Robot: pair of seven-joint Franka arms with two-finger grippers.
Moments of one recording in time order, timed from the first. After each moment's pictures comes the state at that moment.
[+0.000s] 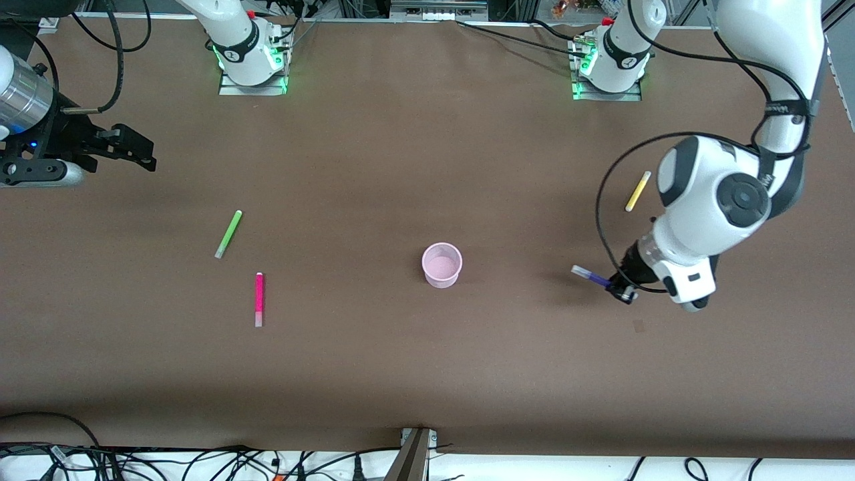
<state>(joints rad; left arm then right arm) -0.07 0.43 -0.22 -1.62 0.05 2.19 -1.40 0.11 0.07 -0.01 -1.52 0.00 1.54 0.07</state>
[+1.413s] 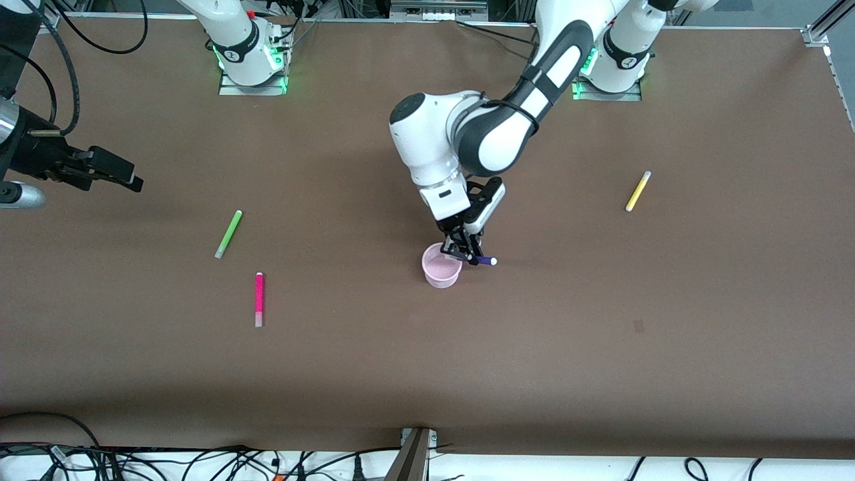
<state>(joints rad) -0.65 0.68 -0.19 -1.42 0.86 2.00 -2.30 0.07 0.10 -0.08 -1.52 0.14 1.63 0.07</state>
